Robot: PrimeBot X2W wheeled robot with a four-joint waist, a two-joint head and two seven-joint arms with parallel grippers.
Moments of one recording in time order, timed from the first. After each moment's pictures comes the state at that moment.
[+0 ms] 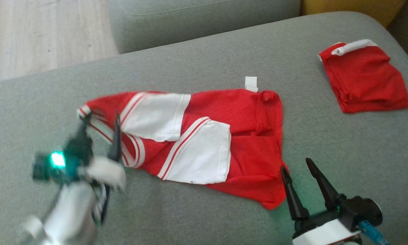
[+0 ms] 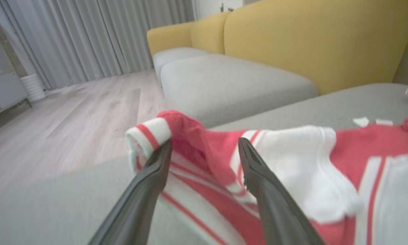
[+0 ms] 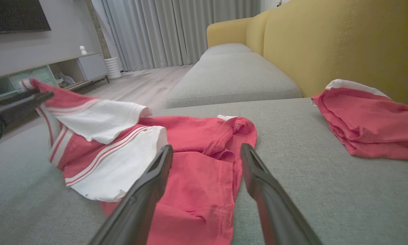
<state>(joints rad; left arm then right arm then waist) -0.43 0.26 -0.45 0.62 -0.36 0.12 -0.25 0.11 -0.07 0.22 0.13 0.12 0.12 -0.26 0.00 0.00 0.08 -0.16</state>
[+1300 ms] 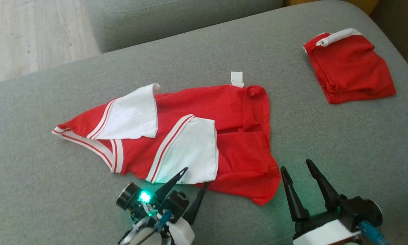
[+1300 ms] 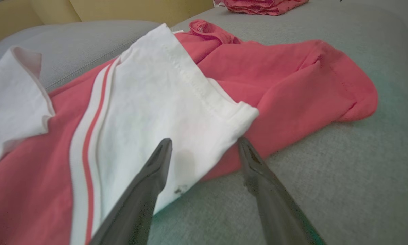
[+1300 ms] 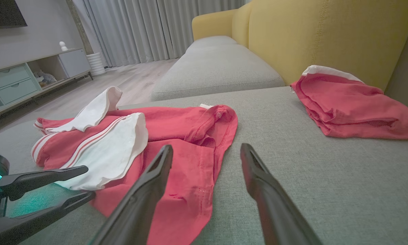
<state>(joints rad) -0.33 0.08 -0.74 0.73 -0.08 0.03 -0.25 0.11 -0.08 0.23 0.14 0.12 0.12 -0.26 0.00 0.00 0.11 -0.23</state>
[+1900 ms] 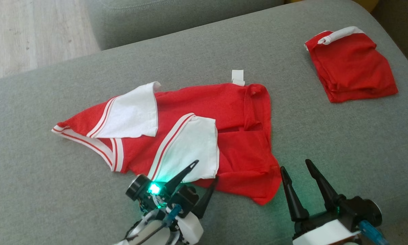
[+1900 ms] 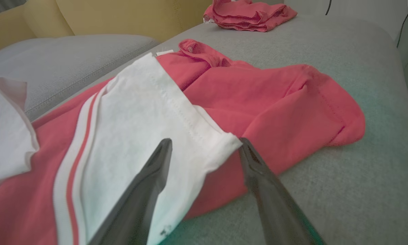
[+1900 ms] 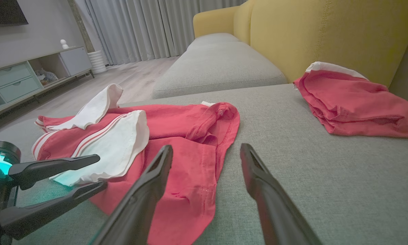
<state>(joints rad) -0.39 0.06 -0.79 0.73 -0.09 0.03 -0.25 0.11 -0.08 0.23 0.14 0.13 0.12 -0.26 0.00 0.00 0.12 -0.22</state>
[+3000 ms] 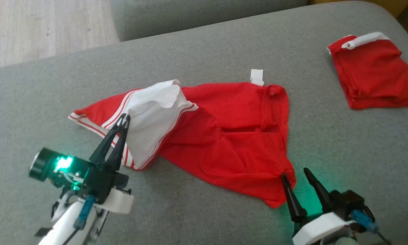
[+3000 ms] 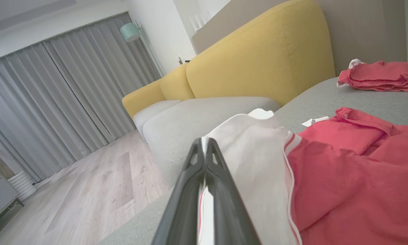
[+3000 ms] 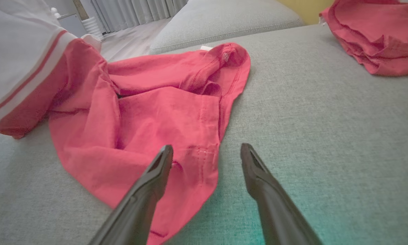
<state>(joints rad) -0.28 0.43 -0.55 0.15 -0.10 0.20 -0.25 0.00 -0.10 0.26 0.41 0.23 0.12 -0.26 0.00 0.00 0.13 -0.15</state>
